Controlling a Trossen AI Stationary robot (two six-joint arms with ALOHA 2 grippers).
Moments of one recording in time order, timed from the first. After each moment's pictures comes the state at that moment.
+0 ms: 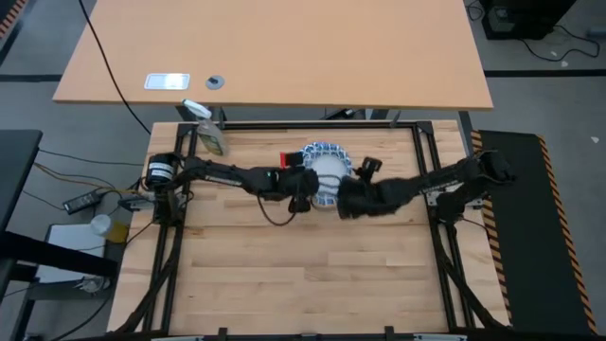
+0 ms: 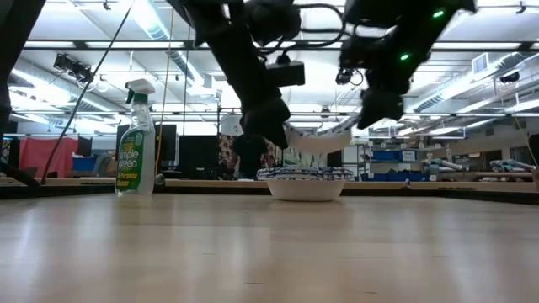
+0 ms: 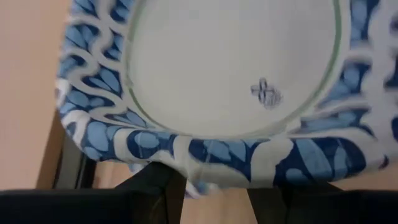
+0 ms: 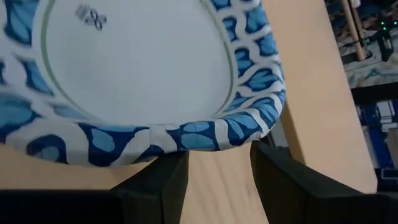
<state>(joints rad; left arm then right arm) 0.04 1.86 1.33 -0.38 -0.55 0.20 0.14 1.55 1.03 -0.79 0.89 0.27</state>
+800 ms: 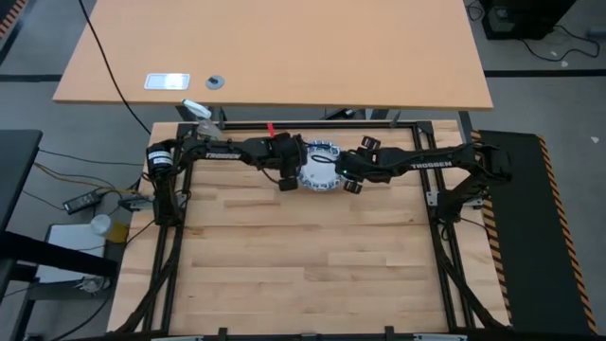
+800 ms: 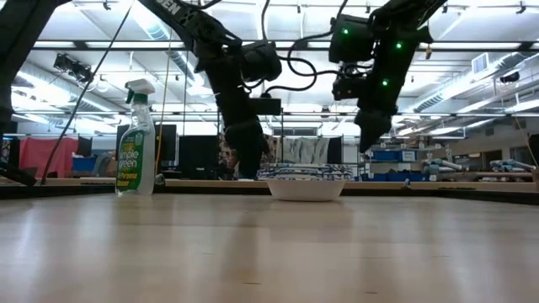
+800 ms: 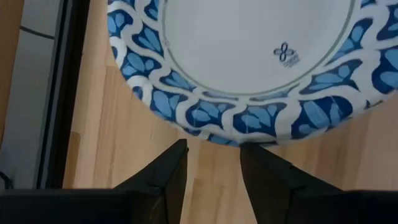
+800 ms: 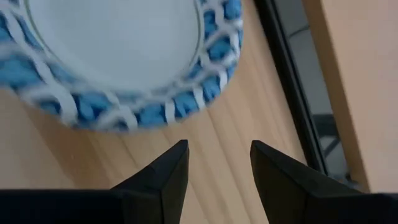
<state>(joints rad) 0.31 1.86 1.32 -0.50 -0.26 0.28 -0.21 1.55 1.03 -0.71 0.56 0.05</state>
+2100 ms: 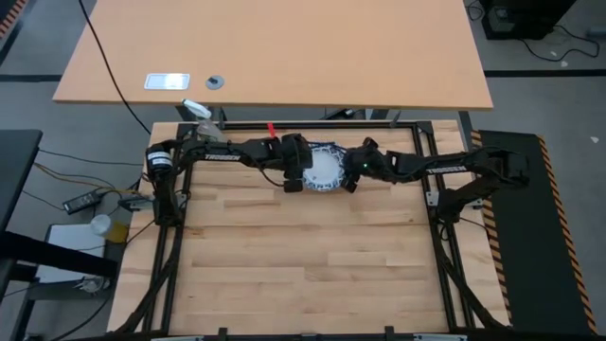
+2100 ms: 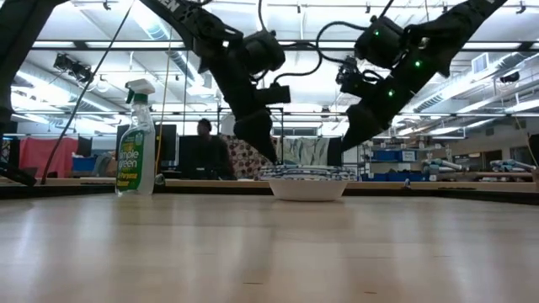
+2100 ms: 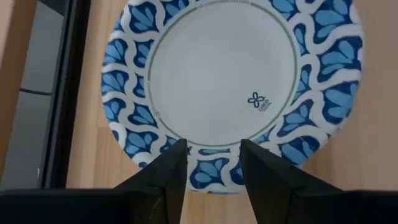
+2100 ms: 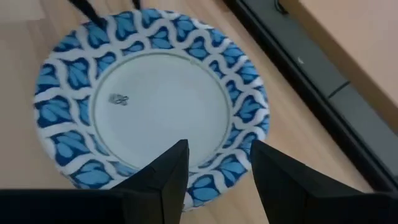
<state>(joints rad) 0.30 1.86 1.32 -0.38 -0.17 0.38 -0.31 1.39 0.69 -0.05 0.34 0.00</state>
